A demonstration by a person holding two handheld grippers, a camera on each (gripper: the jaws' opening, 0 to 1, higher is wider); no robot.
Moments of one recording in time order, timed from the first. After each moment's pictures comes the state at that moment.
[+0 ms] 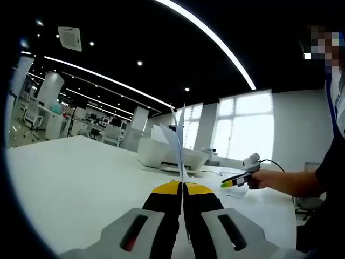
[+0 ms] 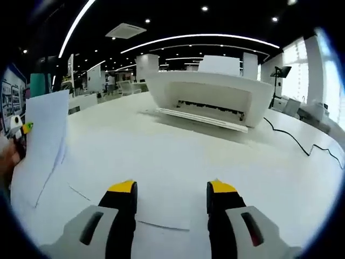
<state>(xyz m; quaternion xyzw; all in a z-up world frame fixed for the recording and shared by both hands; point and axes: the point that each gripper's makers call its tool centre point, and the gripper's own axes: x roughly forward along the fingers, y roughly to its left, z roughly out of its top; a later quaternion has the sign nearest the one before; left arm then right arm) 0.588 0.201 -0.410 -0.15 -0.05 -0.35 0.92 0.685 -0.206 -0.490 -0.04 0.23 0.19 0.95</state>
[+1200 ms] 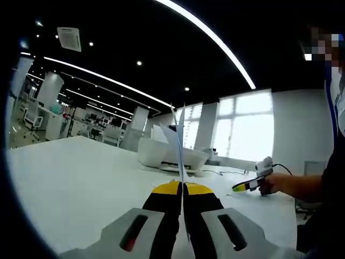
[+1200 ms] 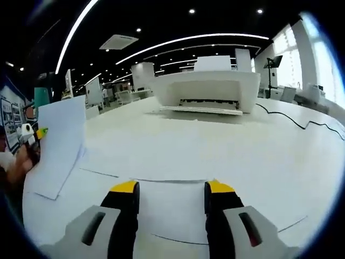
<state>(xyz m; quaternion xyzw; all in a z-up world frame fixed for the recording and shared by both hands) 0.588 0.198 -0.410 -0.15 -0.05 -0.35 0.92 0.632 -0.200 -0.499 0.02 0.22 0.19 0.96</state>
